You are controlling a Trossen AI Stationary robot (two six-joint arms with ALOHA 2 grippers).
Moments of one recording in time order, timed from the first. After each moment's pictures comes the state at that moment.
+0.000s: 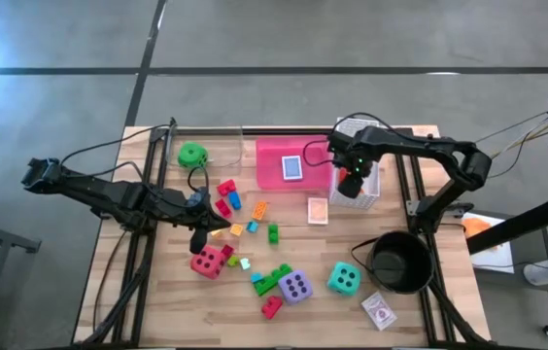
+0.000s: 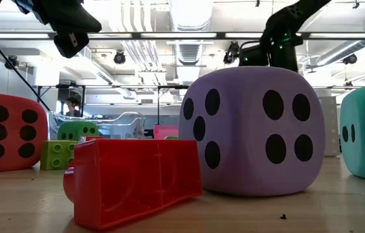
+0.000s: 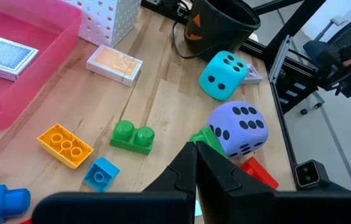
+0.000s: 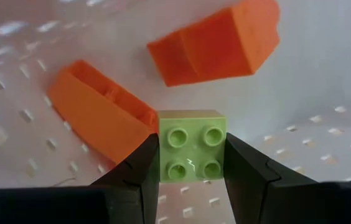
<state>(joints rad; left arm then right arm) -0.23 0.89 0.65 -0.27 -0.12 -0.50 -0.54 1.60 1.07 -1.08 0.04 0.04</state>
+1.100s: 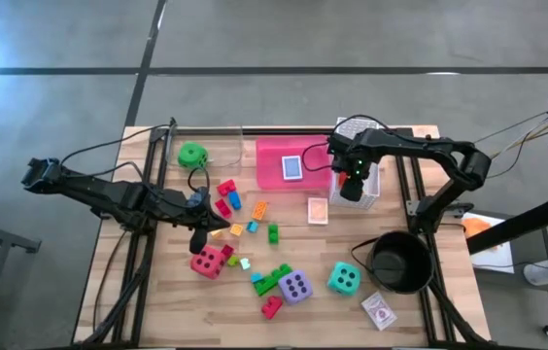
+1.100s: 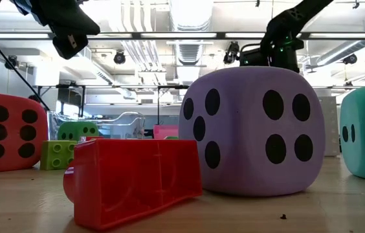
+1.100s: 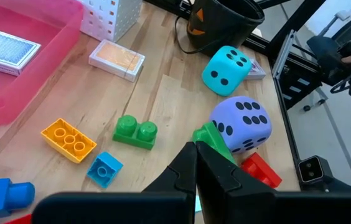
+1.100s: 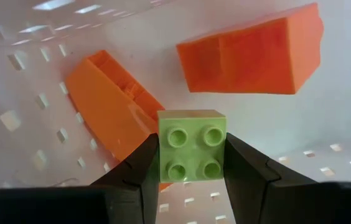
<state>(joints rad) -0.23 0.89 0.65 -0.29 -0.12 -0.50 -0.54 1.60 1.04 -1.04 -0.01 -0.09</state>
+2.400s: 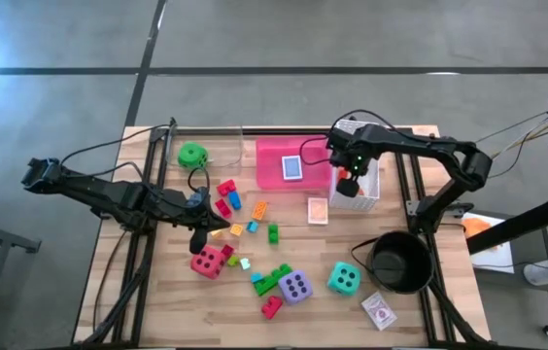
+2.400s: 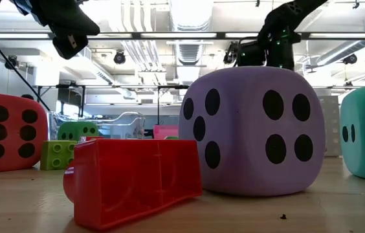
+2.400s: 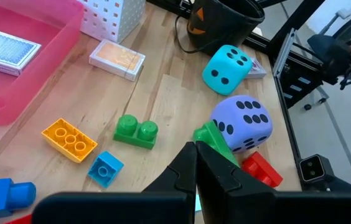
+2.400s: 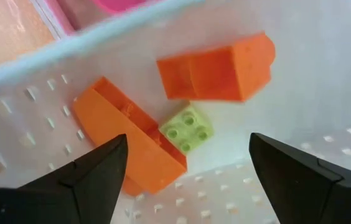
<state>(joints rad) -0.23 0.89 0.65 -0.29 -0.12 -0.50 -0.53 1.59 1.12 -1.08 0.00 -0.02</state>
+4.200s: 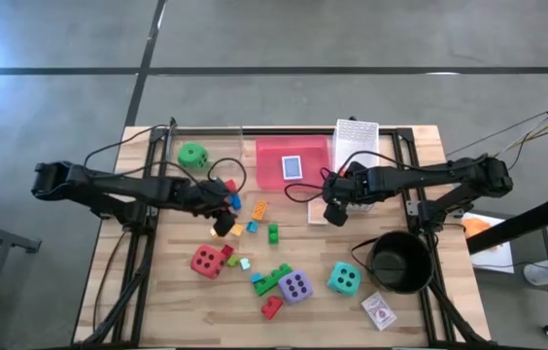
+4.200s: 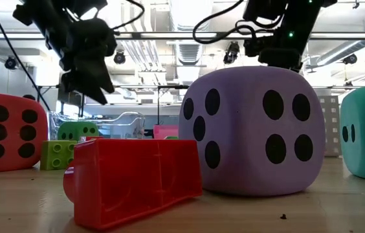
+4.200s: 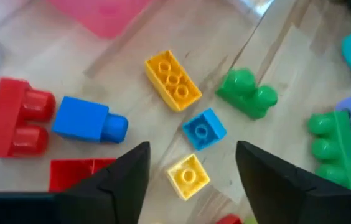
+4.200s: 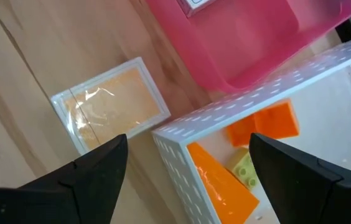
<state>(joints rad) 0.00 1.18 0.70 -0.46 -0.11 -0.63 -0.02 1.42 1.02 -0.86 0.37 0.45</state>
